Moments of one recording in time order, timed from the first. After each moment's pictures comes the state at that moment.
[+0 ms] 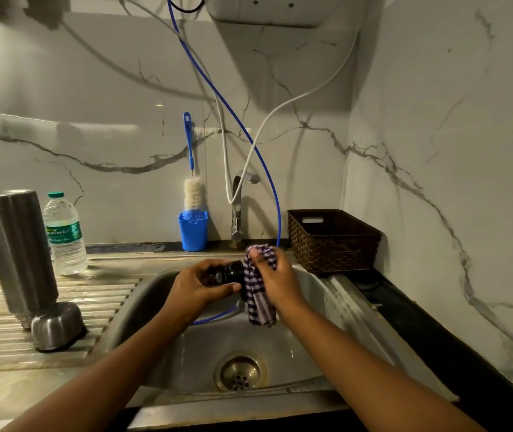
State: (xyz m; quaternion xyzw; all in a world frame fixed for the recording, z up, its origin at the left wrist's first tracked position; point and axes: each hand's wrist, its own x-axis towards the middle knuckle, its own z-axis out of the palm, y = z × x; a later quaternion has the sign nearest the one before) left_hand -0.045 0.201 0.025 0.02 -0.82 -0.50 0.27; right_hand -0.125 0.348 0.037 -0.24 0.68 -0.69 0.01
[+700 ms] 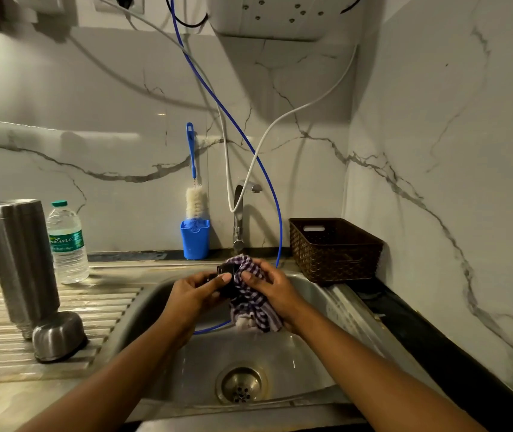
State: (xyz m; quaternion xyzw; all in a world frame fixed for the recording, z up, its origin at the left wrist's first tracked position) left_hand -0.050 0.200 0.025 0.04 -0.66 -0.72 0.22; right_hand -0.130 0.352 0.036 -0.34 0.60 -0.70 0.18
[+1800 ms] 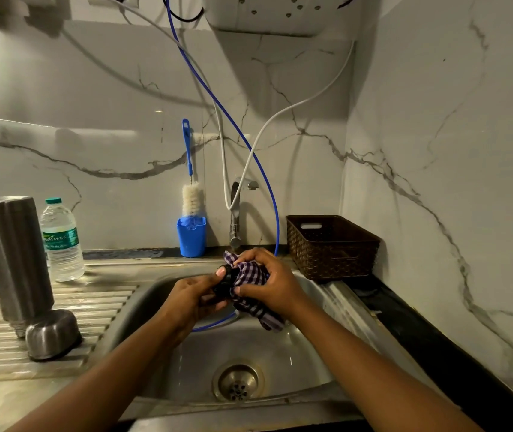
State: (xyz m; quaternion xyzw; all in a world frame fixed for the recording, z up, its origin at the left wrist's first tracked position) left_hand -0.049 0.206 0.029 0.07 -0.63 -0.75 0.17; right_hand -0.130 0.364 0.047 -0.46 0.70 -0.53 -0.05
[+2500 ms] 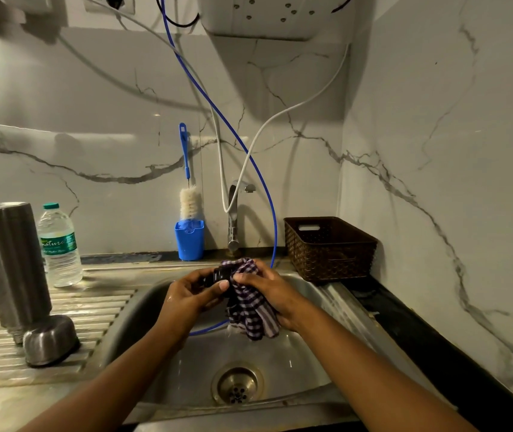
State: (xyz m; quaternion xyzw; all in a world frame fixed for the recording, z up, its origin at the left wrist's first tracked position) left_hand -0.043 0.212 0.024 0.00 -0.70 -0.66 0.27; right_hand -0.132 0.359 0.041 -0.28 0.61 -0.69 0.25
